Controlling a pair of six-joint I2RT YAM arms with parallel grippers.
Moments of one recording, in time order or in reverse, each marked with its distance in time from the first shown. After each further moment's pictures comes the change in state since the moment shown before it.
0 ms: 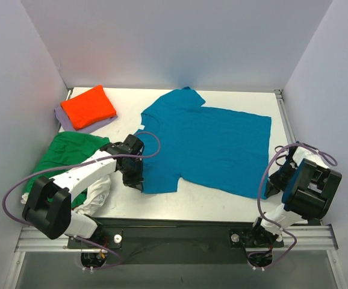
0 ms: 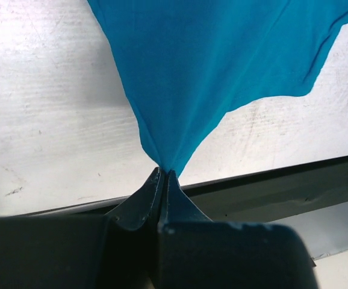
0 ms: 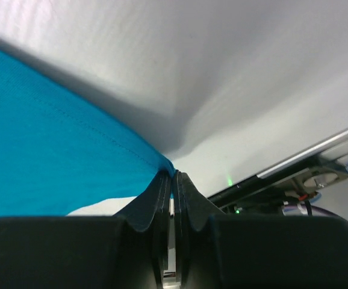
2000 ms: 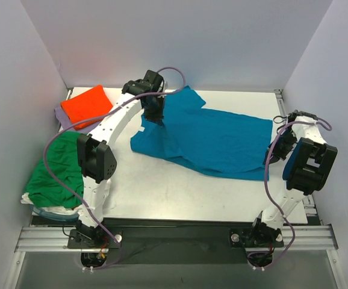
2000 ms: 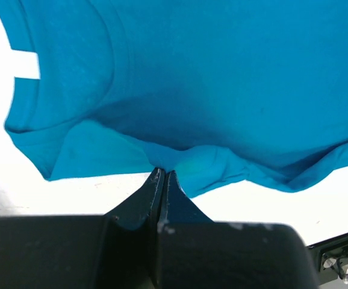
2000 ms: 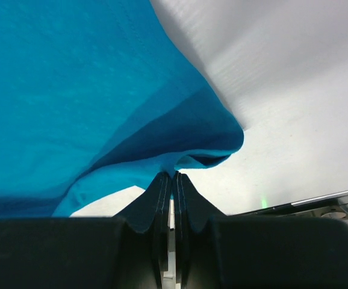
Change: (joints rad) left arm 0.077 0.729 1.258 -0.259 -0.090 0.285; right arm 0.126 0.283 0.522 -0.138 -0.108 -0.061
